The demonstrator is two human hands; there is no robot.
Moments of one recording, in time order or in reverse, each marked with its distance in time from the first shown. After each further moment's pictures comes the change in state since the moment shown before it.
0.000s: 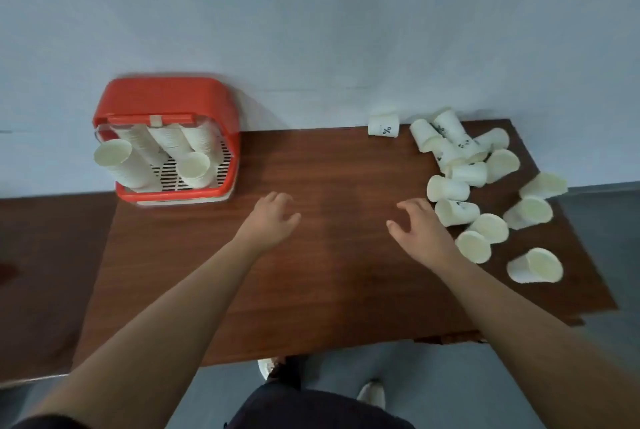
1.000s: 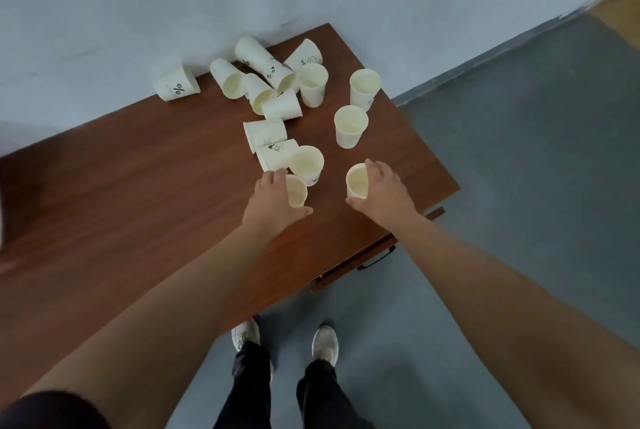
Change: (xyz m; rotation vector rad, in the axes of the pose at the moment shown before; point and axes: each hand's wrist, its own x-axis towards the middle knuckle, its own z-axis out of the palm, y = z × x) left_hand 0.043 0.290 0.291 0.213 -0.239 0.166; right_hand -0.048 0.329 -0.053 0.033 0.026 0.396
